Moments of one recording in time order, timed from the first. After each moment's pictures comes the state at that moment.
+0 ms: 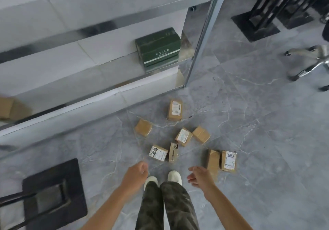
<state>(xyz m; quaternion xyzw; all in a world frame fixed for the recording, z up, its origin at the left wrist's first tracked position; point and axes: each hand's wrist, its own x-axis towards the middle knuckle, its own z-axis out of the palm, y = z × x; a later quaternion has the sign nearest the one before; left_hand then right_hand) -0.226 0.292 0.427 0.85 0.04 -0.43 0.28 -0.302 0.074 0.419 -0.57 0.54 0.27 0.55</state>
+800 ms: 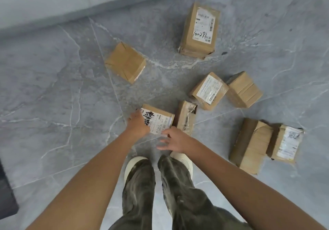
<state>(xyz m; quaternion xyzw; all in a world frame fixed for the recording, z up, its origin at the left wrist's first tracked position) -0.167 0.272 -0.133 0.84 0.10 -0.50 0.19 -0.222 0.146 -0.101 -0.34 0.57 0.41 0.62</state>
